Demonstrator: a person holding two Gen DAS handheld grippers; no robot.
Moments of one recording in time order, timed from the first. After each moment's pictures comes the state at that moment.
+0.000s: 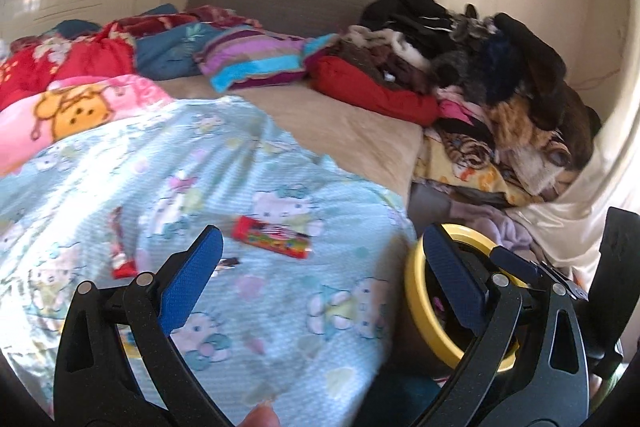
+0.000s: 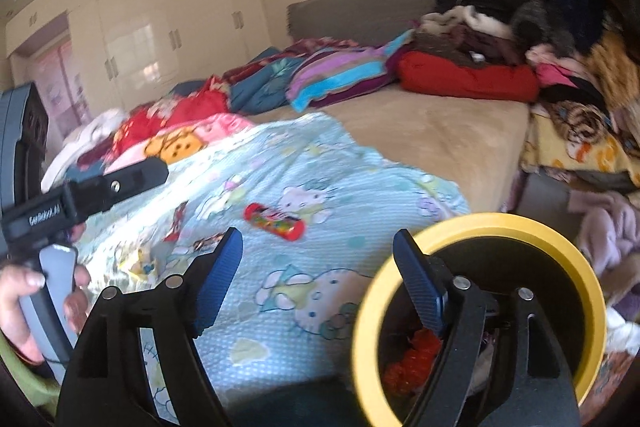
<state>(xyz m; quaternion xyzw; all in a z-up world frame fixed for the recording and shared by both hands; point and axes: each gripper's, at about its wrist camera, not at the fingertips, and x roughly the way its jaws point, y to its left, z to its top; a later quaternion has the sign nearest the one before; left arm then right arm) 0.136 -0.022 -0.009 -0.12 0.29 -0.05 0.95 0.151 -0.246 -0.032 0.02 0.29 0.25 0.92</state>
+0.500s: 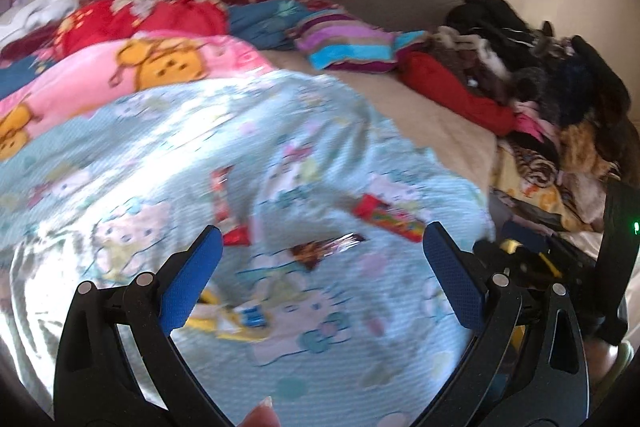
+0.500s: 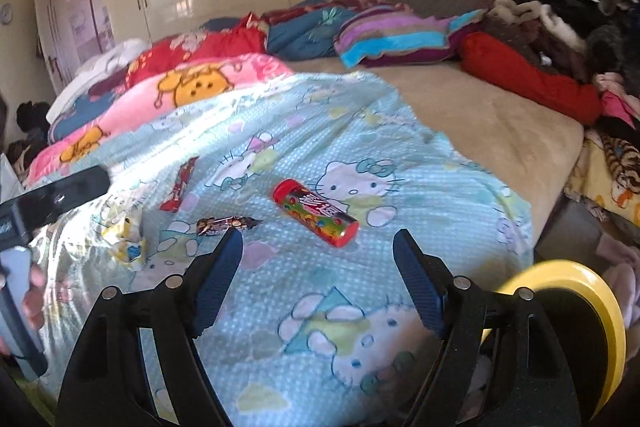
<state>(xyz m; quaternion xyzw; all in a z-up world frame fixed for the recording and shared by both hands) 0.116 0.067 -0.045 -0.16 0.32 0.07 0.93 0.216 -0.150 -0.065 -0.08 0.35 0.30 0.88</state>
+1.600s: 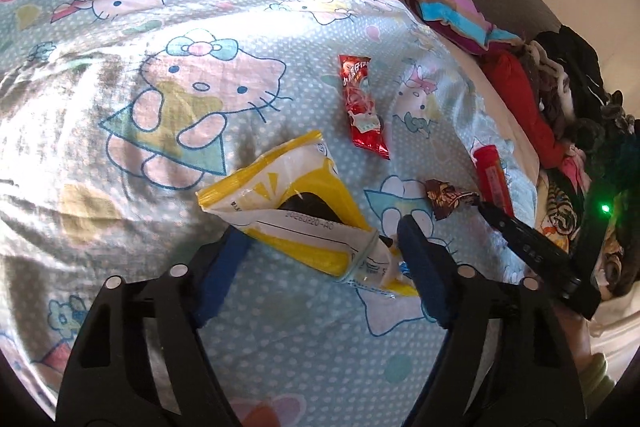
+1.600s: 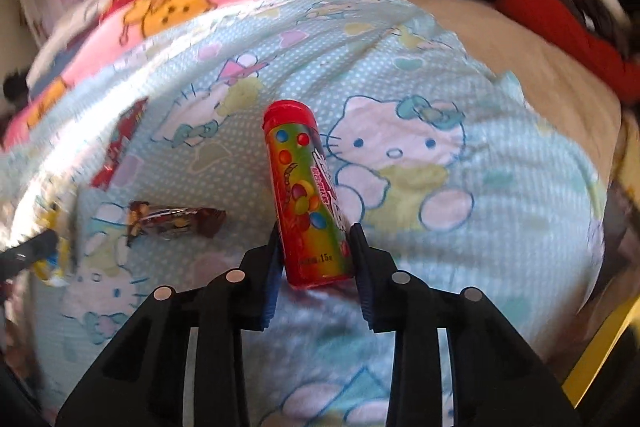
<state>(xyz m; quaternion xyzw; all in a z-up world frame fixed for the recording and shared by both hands) 0.092 0.142 -0.141 -0.33 0.40 0.13 0.84 0.283 -0.091 -0.149 -0.10 0.45 0.30 0.84</state>
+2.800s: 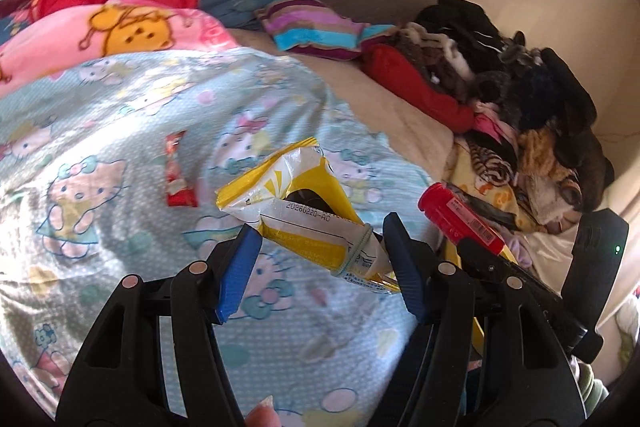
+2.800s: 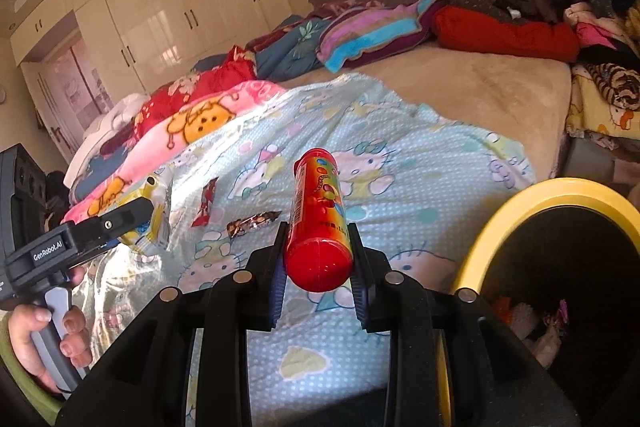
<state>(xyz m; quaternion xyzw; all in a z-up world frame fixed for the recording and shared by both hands) 0.105 0.043 -0.048 -0.22 0.32 -0.02 0.92 0.174 -0.207 -0.061 0.06 0.35 0.30 0.89</state>
